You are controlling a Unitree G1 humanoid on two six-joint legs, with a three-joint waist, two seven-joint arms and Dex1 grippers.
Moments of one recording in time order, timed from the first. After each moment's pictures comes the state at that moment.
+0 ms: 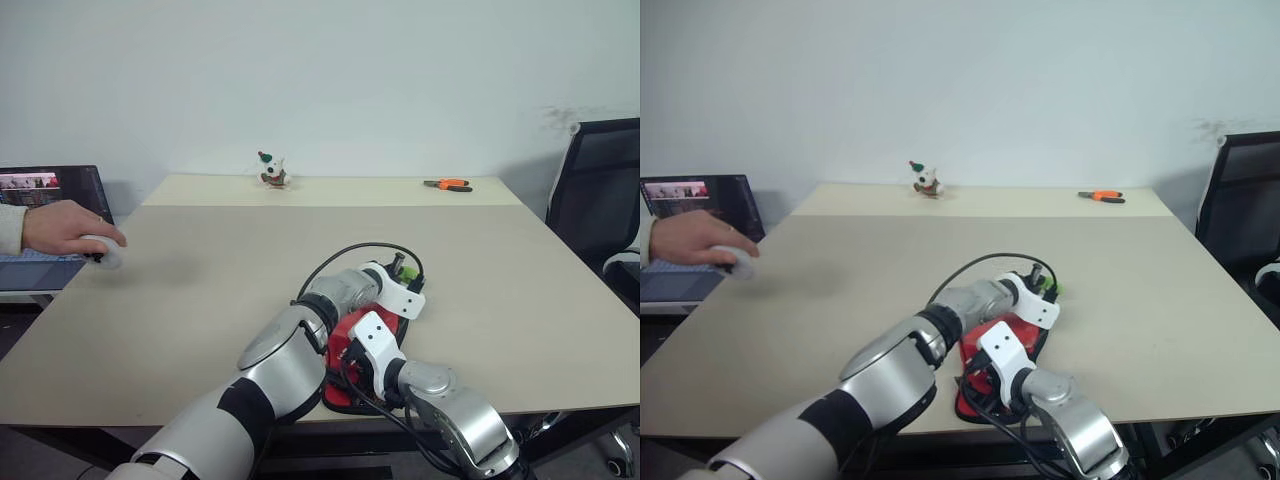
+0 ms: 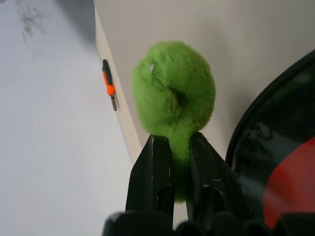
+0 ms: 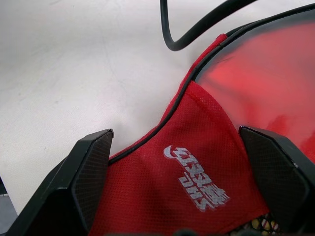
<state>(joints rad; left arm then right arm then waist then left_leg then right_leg) -1.36 -0.04 -0.72 1.46 0.92 -0.35 -0.03 -0.29 -0.14 0.42 -0.33 0.06 0.88 0.42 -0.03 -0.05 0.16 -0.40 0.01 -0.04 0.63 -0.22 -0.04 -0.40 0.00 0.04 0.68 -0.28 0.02</state>
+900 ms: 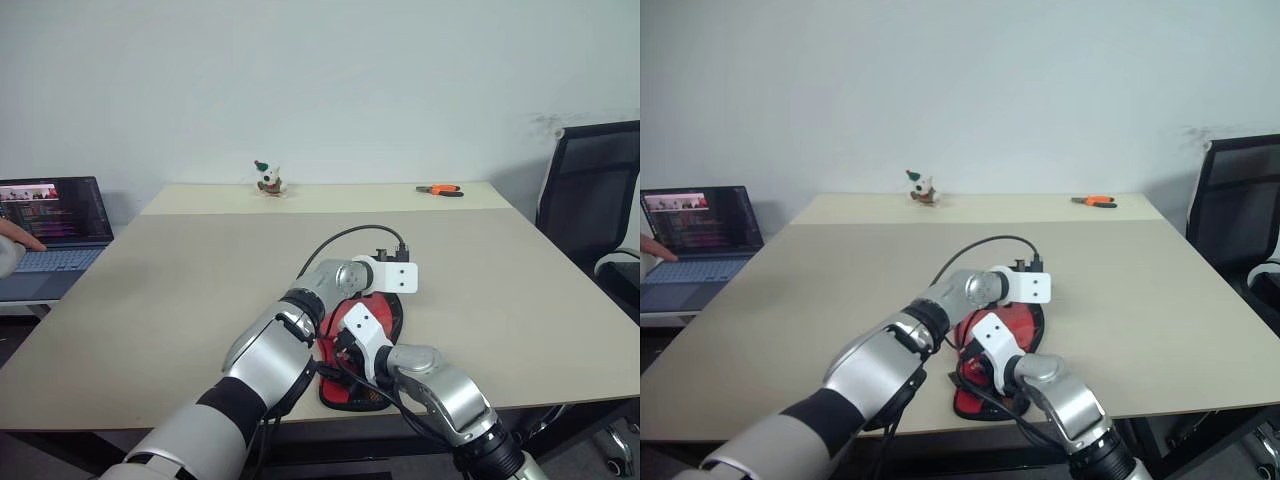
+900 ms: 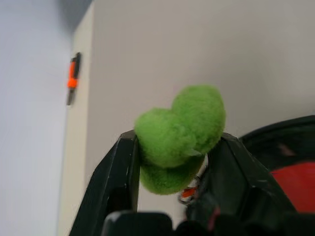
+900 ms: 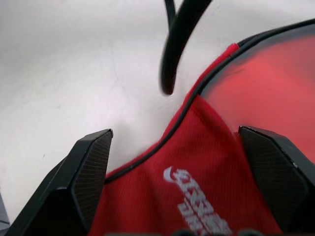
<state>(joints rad) -1.33 0.02 -0.45 1.41 0.62 -0.42 -0.42 -0.44 -0.12 0.41 -0.10 0.07 0.81 0.50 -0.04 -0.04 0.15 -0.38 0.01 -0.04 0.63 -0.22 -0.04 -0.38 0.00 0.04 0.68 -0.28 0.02</state>
